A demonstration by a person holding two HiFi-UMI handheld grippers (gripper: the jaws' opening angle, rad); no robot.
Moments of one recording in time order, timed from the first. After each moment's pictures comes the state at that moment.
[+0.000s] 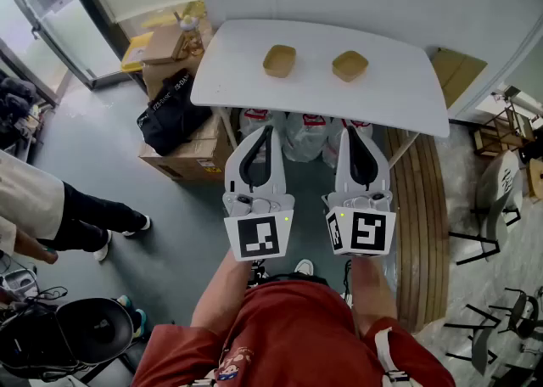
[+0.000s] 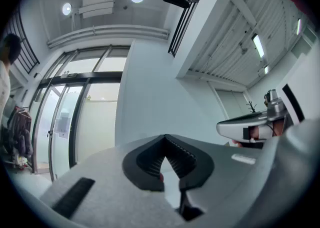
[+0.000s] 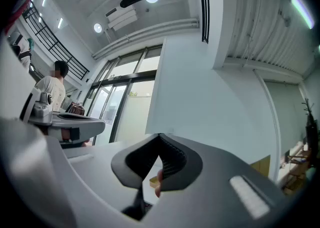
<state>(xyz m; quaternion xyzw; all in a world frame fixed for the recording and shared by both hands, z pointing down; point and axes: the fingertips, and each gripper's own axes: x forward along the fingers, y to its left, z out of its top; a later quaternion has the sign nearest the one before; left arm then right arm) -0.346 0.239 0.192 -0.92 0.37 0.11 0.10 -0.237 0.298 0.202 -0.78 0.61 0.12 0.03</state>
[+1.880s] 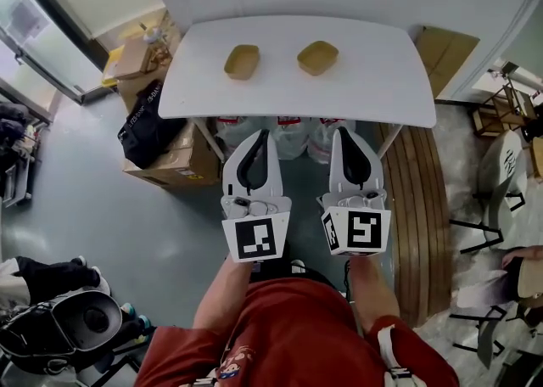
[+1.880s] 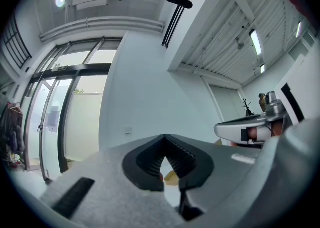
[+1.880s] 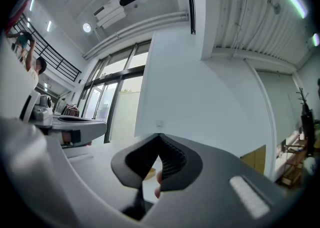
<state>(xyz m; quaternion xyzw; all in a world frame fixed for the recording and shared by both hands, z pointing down) -0.205 0.254 0.224 -0.93 0.35 0.09 0.09 -0.103 0.314 0.240 -0.79 0.60 0.08 0.04</state>
